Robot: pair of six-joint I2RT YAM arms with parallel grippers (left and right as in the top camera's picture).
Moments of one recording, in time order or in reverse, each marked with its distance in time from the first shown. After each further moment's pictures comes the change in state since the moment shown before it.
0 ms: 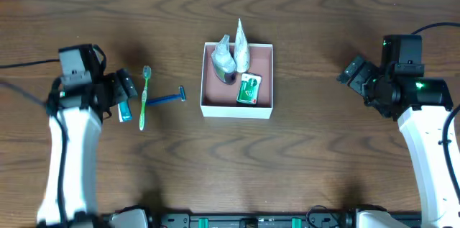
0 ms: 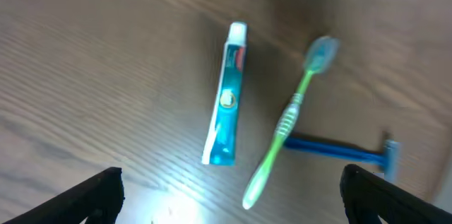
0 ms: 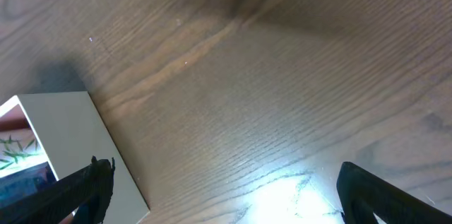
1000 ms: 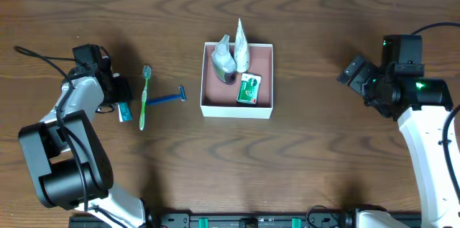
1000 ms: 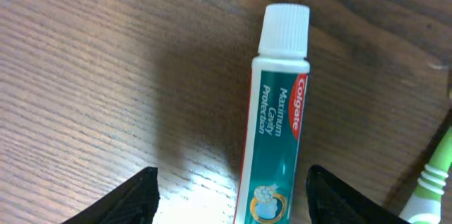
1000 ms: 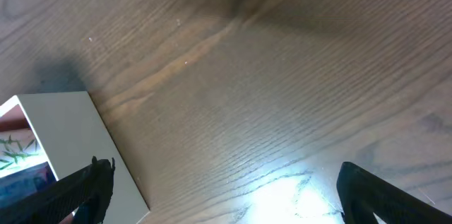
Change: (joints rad) left arm 0.067 0.419 0.000 0.270 0.011 0.142; right arm 0.000 0.000 0.000 0.000 0.000 0.000
